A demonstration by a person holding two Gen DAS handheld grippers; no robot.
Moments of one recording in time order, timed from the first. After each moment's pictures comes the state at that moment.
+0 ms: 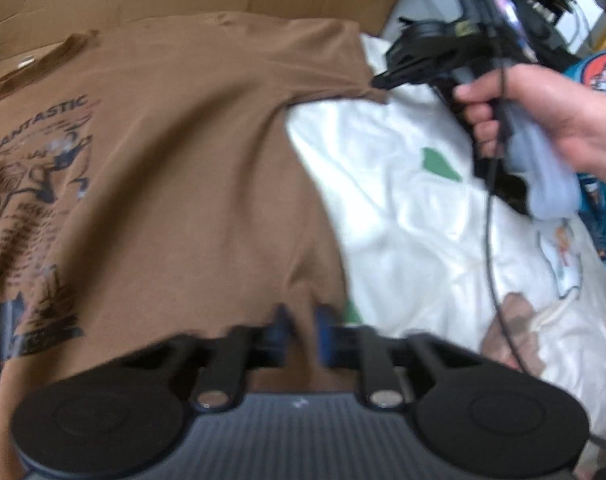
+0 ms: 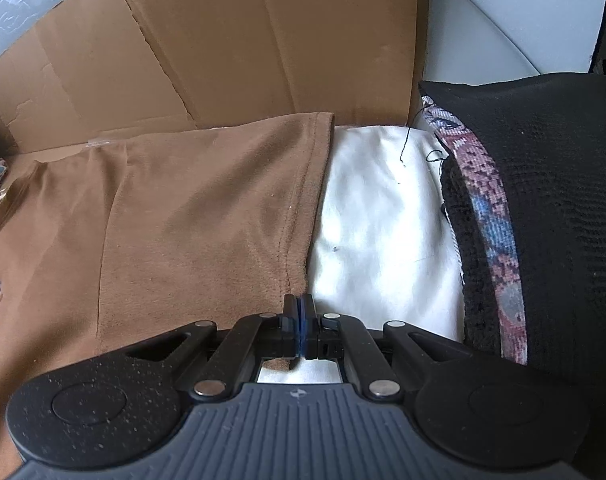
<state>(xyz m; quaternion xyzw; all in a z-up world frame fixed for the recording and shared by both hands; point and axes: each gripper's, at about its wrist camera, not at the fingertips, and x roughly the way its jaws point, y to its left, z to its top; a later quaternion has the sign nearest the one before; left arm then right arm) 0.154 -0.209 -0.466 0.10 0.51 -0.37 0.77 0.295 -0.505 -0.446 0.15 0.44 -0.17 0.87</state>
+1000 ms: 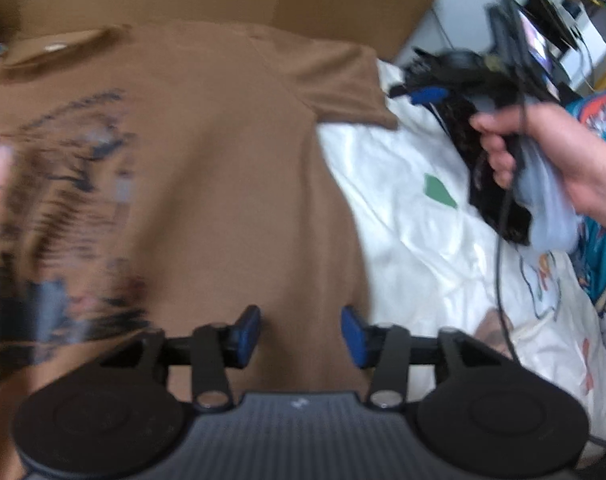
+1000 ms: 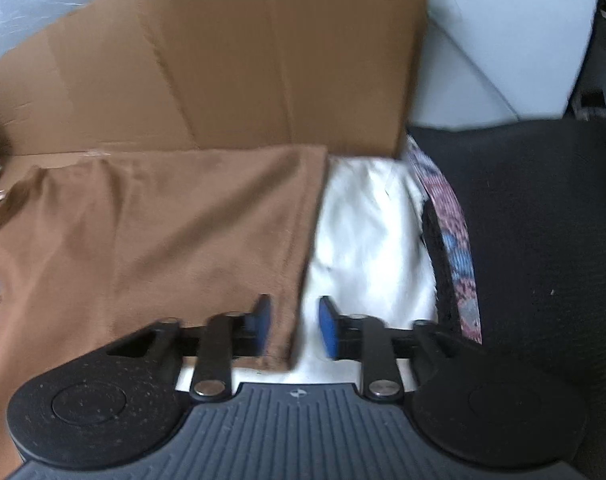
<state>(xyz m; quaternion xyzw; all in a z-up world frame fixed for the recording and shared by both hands) 0.171 -0.172 -0.432 0.05 0.52 -0.36 0.77 0.287 -0.482 -0.415 0.11 0.42 -0.19 0.88</state>
